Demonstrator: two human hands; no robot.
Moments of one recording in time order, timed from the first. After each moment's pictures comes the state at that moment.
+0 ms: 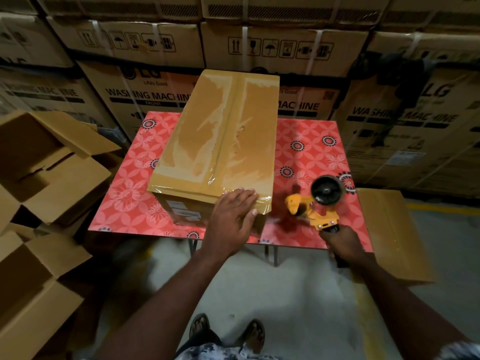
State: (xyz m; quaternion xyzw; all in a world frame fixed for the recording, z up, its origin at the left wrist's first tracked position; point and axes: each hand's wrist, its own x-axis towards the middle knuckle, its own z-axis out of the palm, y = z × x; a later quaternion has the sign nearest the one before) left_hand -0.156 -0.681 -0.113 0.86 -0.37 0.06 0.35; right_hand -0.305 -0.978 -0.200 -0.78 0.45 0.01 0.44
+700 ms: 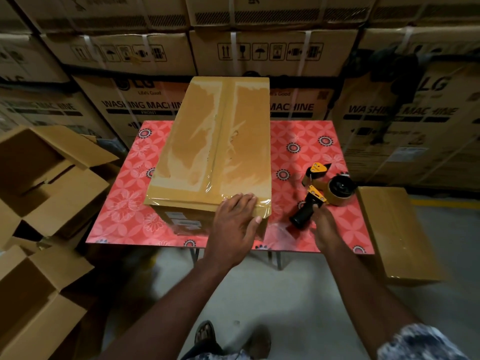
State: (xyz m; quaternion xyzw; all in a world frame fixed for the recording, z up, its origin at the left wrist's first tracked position) left_hand -0.168 -0.703 -0.102 0.88 -0.37 0.04 0.30; right_hand -0.227 -0.964 -0.219 -0.48 0.48 -0.15 0.72
